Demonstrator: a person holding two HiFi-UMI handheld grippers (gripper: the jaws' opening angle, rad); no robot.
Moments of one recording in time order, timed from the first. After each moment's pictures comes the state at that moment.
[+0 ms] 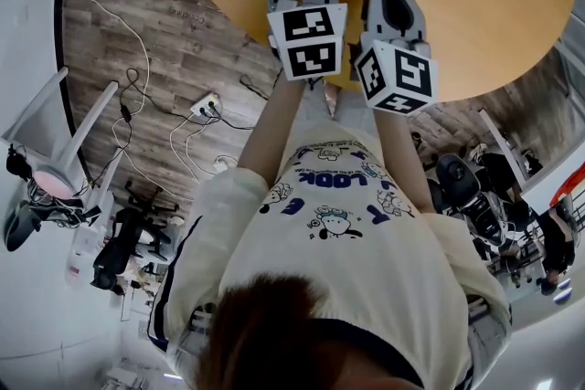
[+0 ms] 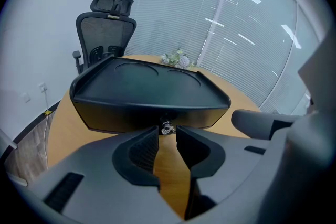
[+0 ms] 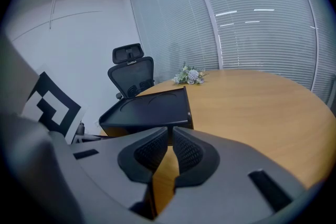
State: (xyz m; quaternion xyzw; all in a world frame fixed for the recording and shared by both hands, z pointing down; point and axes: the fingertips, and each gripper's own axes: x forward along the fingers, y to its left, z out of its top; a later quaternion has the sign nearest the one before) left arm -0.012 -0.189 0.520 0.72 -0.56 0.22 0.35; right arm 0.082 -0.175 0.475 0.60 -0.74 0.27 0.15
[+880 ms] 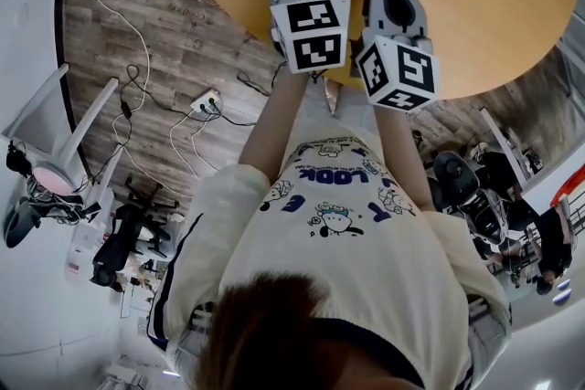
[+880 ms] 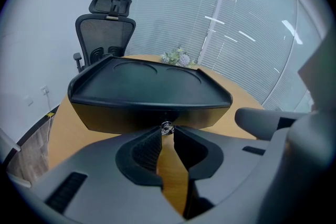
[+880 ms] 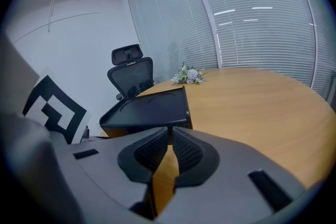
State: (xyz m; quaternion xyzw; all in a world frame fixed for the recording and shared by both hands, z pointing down) left arm -0.010 -0.191 0.523 0.72 -0.57 0.23 0.34; right arm 0.085 -0.175 0.475 0.59 -0.74 0.28 0.15
